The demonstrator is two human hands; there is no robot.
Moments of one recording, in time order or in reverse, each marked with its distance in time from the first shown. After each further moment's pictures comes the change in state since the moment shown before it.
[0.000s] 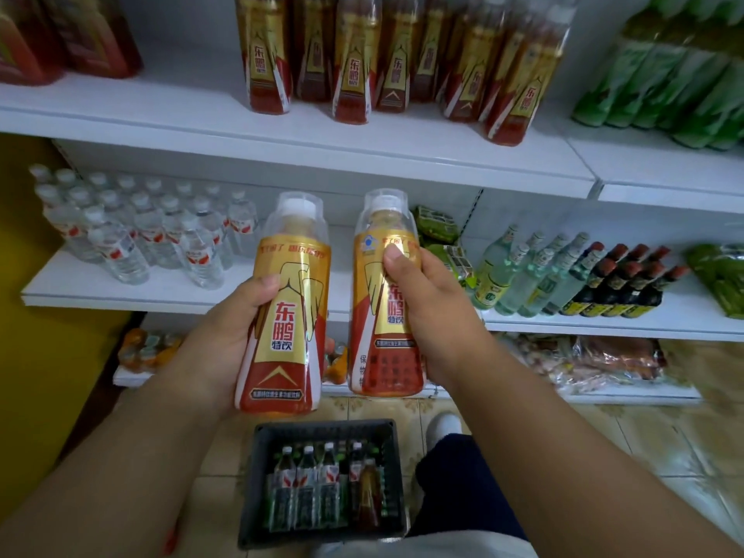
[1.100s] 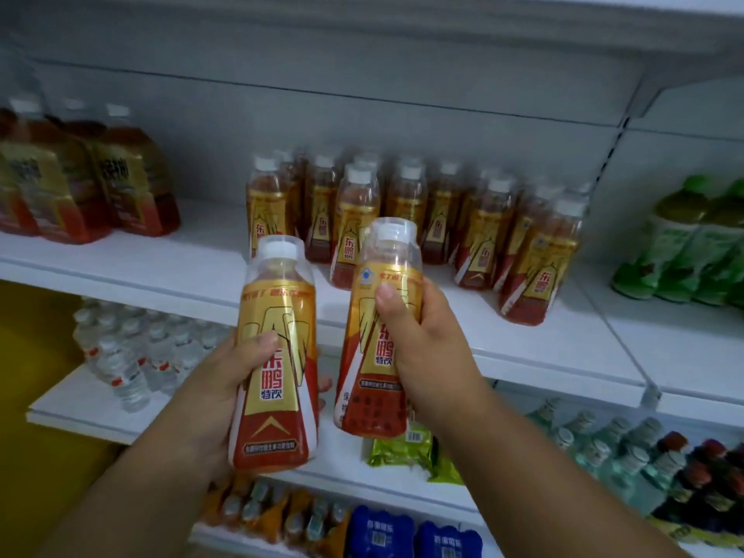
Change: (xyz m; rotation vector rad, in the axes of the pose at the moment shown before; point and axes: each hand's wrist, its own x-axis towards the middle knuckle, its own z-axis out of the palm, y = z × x) left_hand 0.100 0.098 0.095 0.099 0.289 0.343; right_hand 0.167 -0.105 -0.043 -0.139 -0.133 -0.351
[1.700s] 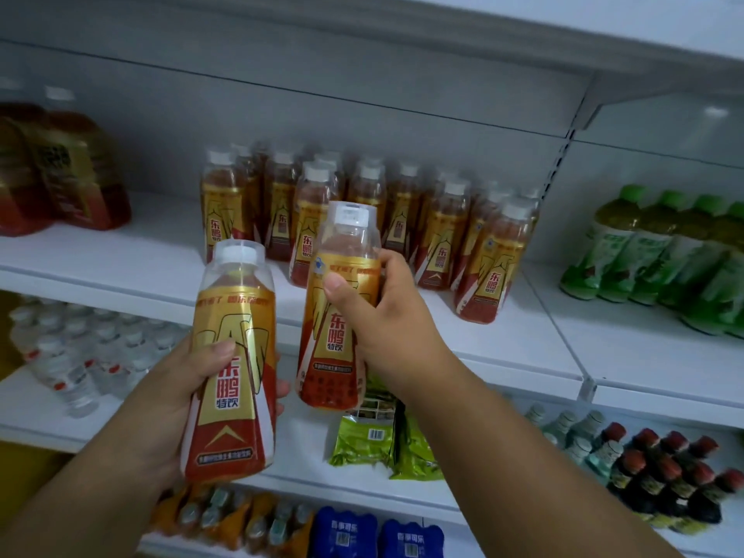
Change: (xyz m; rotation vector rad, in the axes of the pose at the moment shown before) left_hand -0.012 0.010 0.040 0.028 0.155 -0.047; right_hand 0.008 -0.019 -0.023 -0.123 -0.042 -0.043
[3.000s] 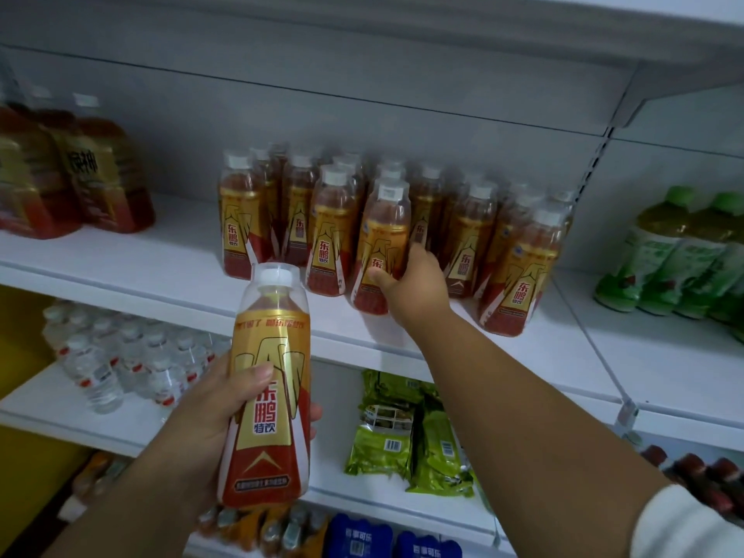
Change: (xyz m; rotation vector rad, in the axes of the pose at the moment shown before) left_hand 0.050 -0.049 -0.020 0.151 -0.138 0.129; right_hand 0.122 0.060 -0.021 -0.589 0.271 -0.008
